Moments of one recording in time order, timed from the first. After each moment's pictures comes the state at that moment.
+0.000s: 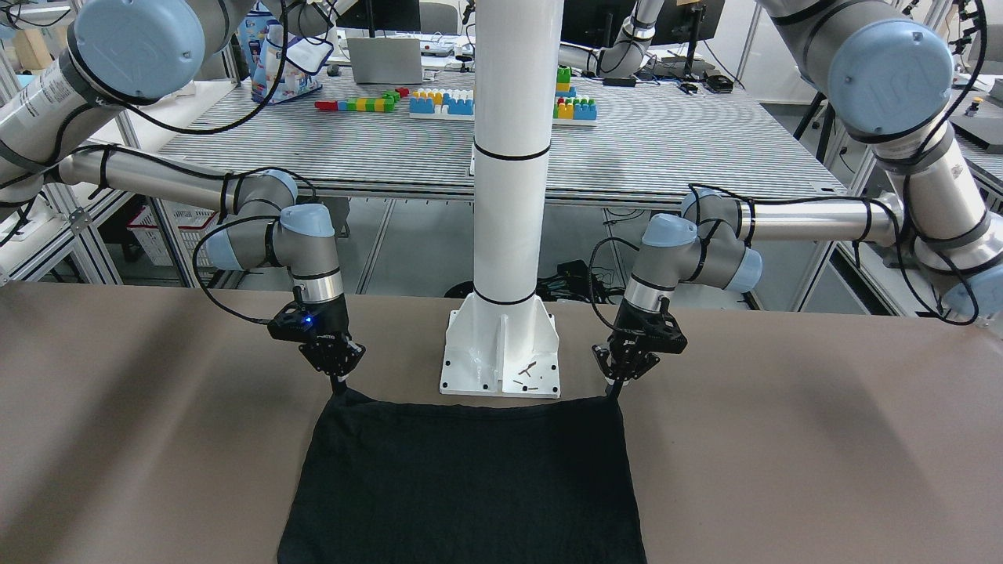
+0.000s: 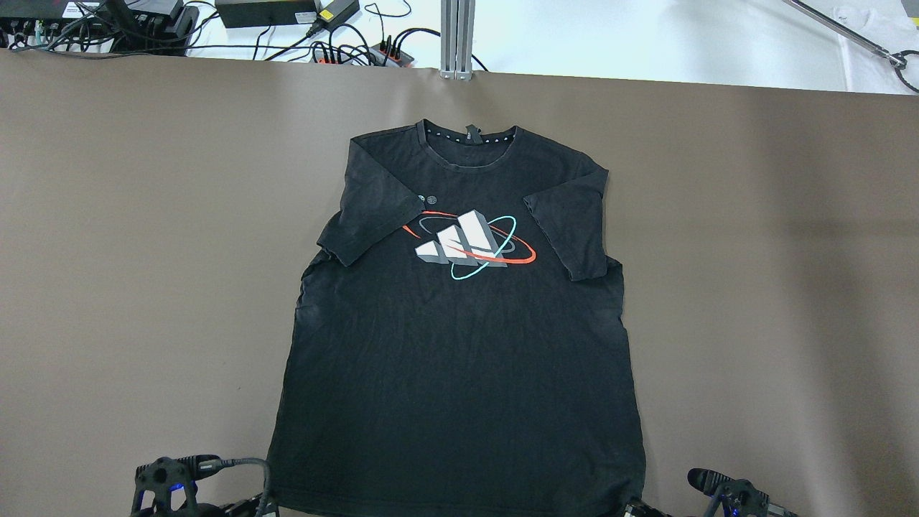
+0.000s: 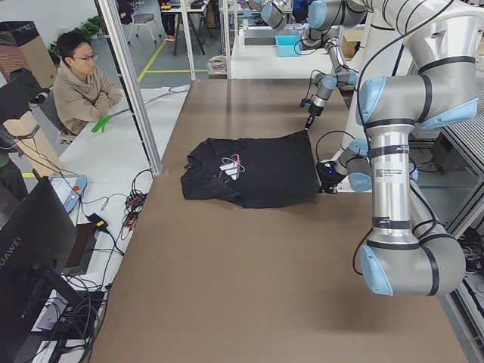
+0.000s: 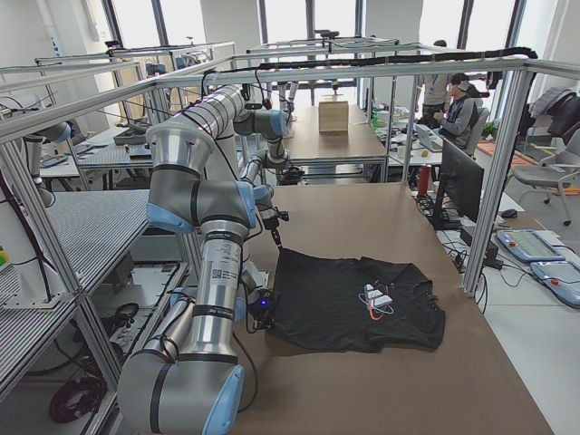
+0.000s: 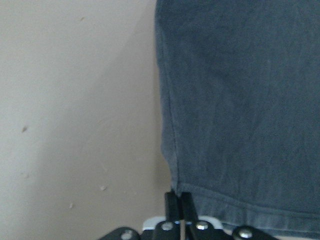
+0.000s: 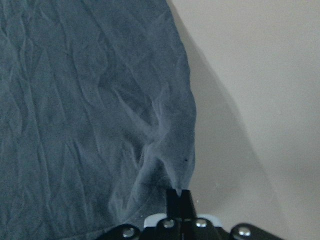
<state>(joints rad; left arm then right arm) 0.04 -1.57 -2.27 -1.86 -1.20 -1.81 -0.06 -1.78 2.30 -1.19 1.16 1.97</state>
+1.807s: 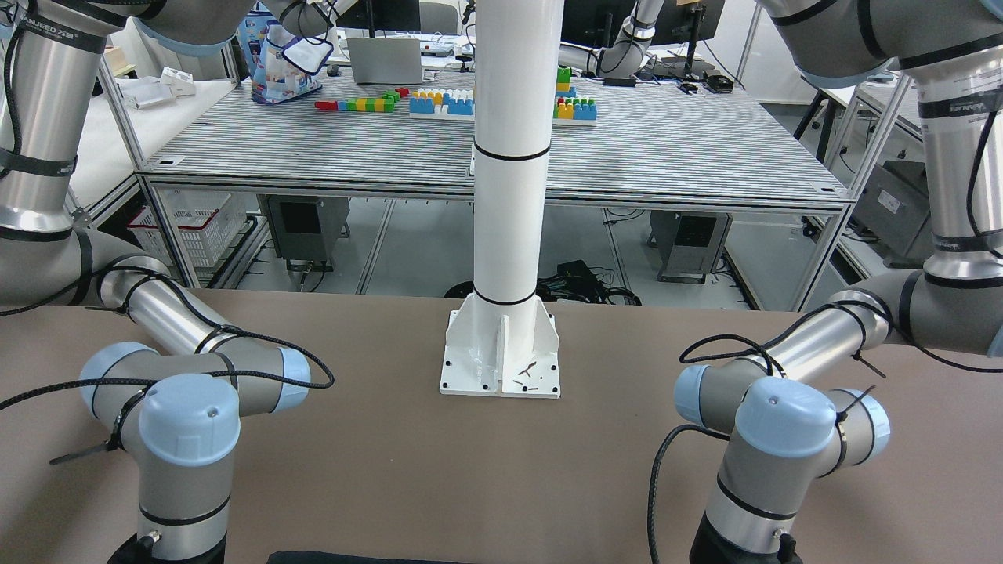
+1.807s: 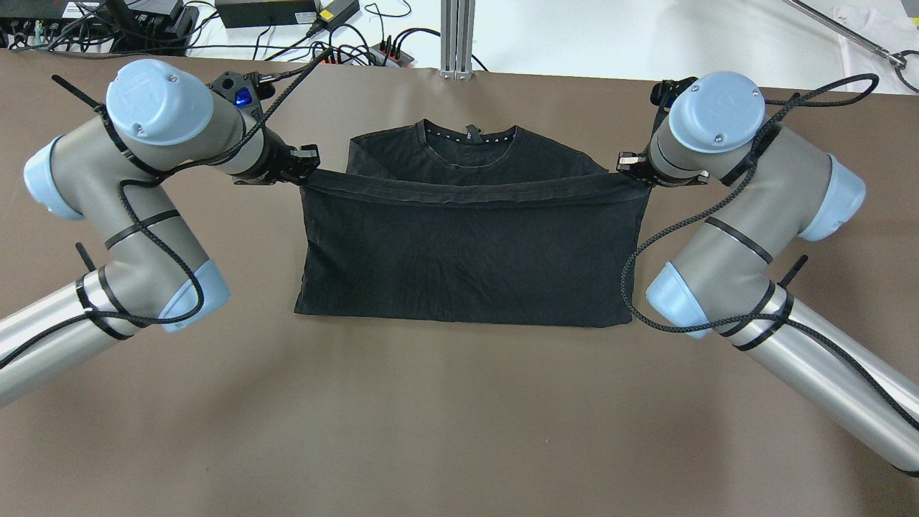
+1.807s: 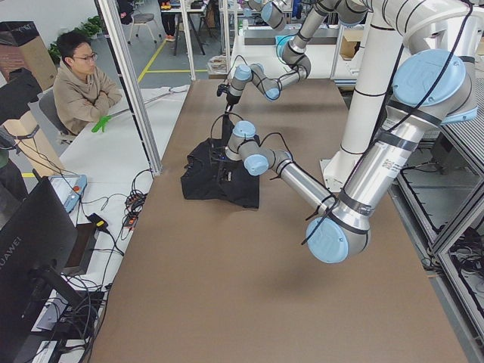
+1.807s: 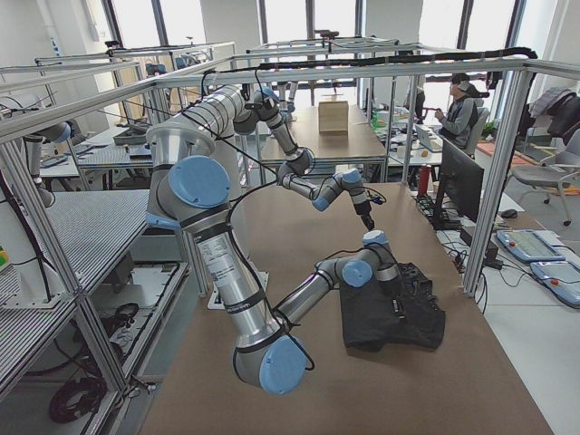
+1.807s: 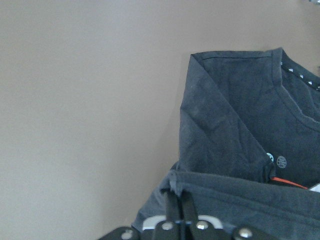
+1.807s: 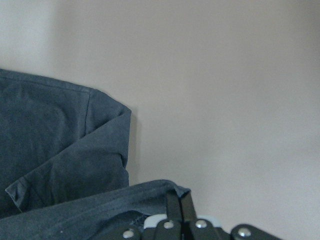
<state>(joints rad) -0.86 -2.17 -1.64 -1.85 -1.87 -1.29 0.90 -1.00 1.66 -1.55 1.73 1.10</state>
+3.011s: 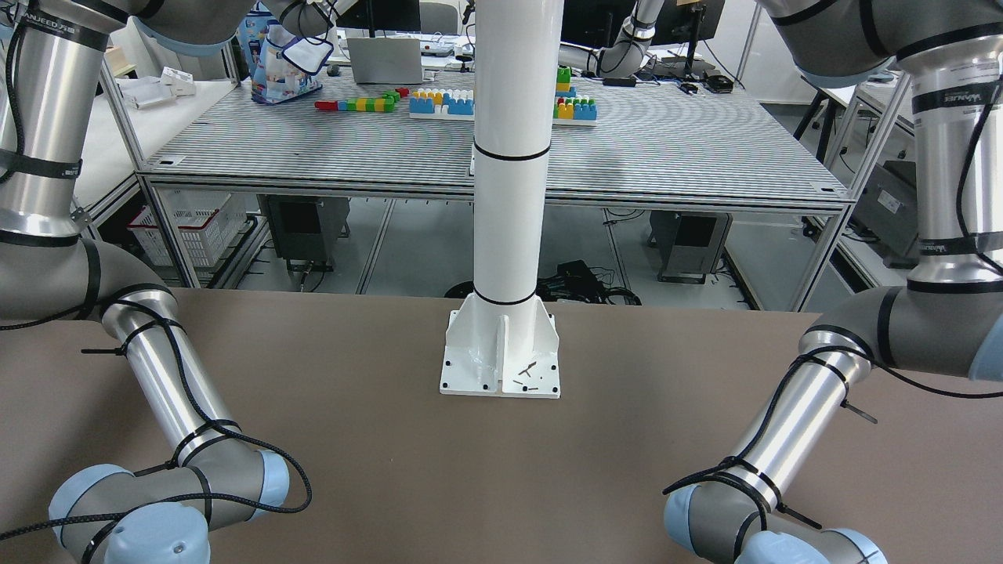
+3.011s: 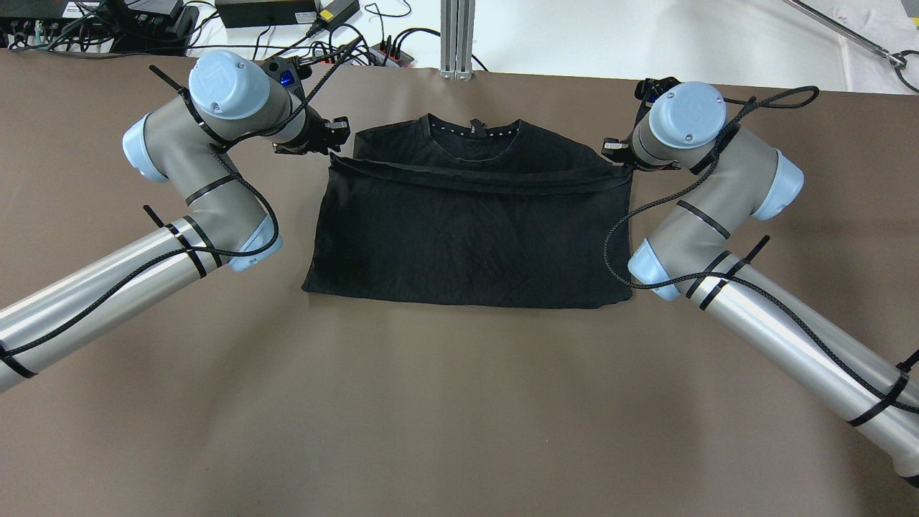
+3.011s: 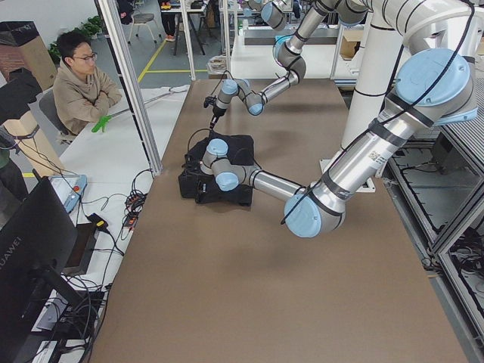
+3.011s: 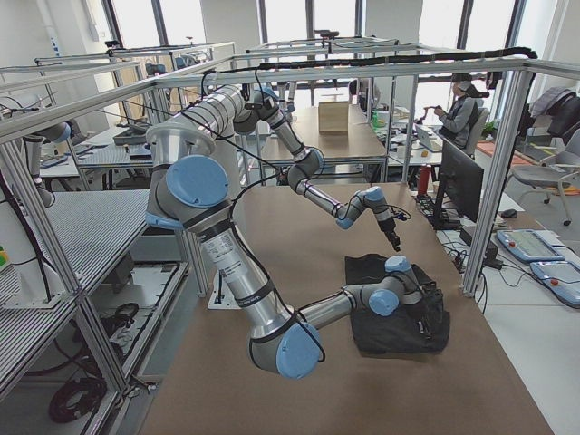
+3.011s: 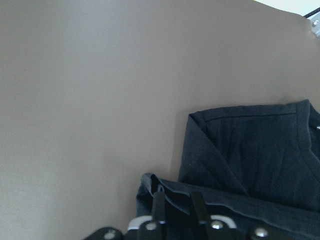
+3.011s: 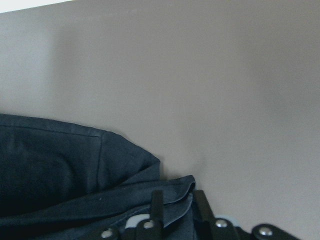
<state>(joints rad) -0.89 -2.37 -1.11 -2.22 -1.86 -1.29 0.92 -0.90 1.26 -1.18 1.71 1.14</state>
